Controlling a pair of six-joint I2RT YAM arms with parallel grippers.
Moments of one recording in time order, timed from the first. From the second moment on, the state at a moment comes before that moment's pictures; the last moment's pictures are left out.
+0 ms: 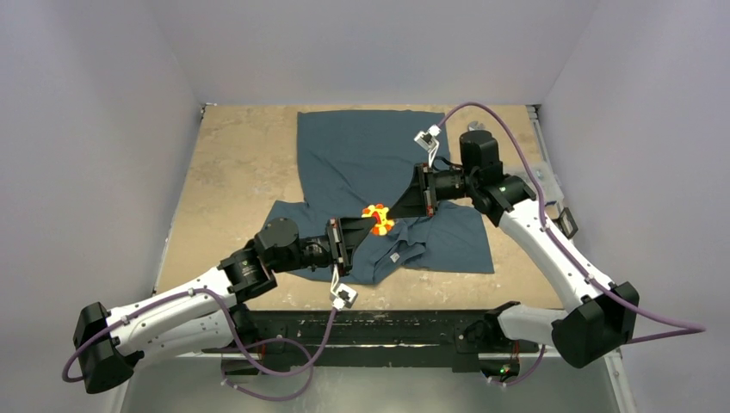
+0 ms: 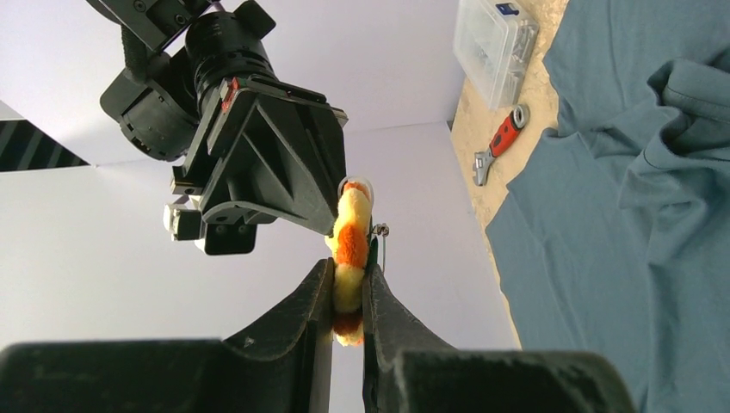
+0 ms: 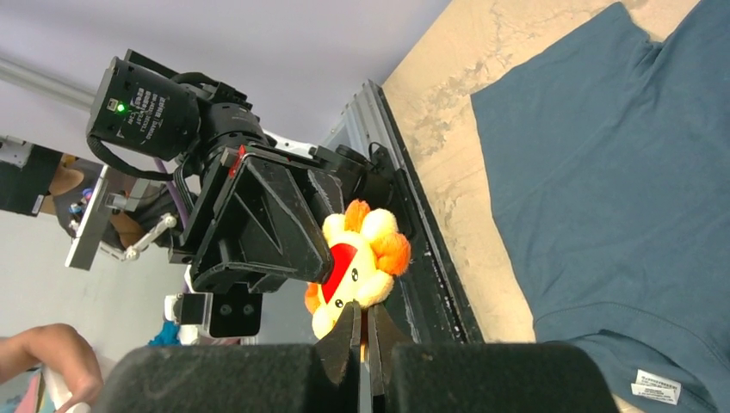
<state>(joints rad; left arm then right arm) -0.98 0.85 0.62 0.13 0.34 1.66 0.42 1.23 1.13 -0.42 -1.08 0.42</state>
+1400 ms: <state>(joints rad) -0.91 0.70 0.63 -0.28 0.15 1.09 -0.41 1.36 1.18 -1.06 -0.41 -0.72</state>
